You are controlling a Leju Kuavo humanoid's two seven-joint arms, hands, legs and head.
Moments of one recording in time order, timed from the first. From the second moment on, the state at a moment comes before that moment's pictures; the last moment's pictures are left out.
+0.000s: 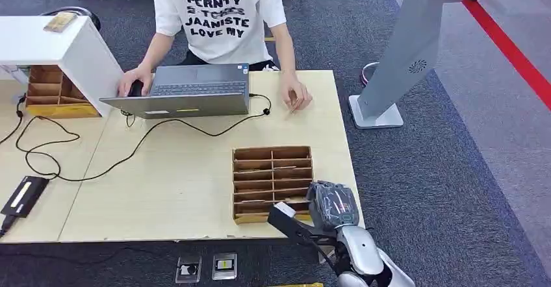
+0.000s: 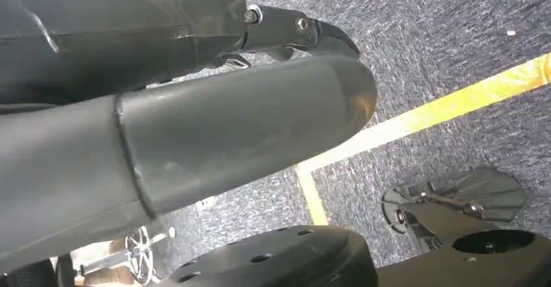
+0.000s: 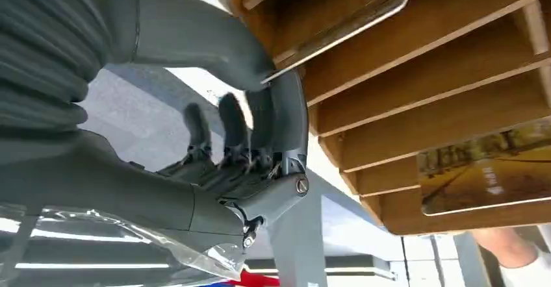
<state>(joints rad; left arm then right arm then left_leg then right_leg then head) -0.15 0.05 -1.29 -0.21 0.90 0.33 0.24 -0.25 -0.24 0.80 -1.51 1.03 -0.19 0.55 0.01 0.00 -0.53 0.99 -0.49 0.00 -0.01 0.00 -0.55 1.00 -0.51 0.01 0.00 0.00</state>
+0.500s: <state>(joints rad) -0.15 0.05 -1.29 -0.21 0.90 0.33 0.24 -0.24 -0.24 0.77 -1.51 1.03 -0.19 0.56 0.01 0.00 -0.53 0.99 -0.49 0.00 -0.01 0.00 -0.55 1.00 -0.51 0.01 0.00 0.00</state>
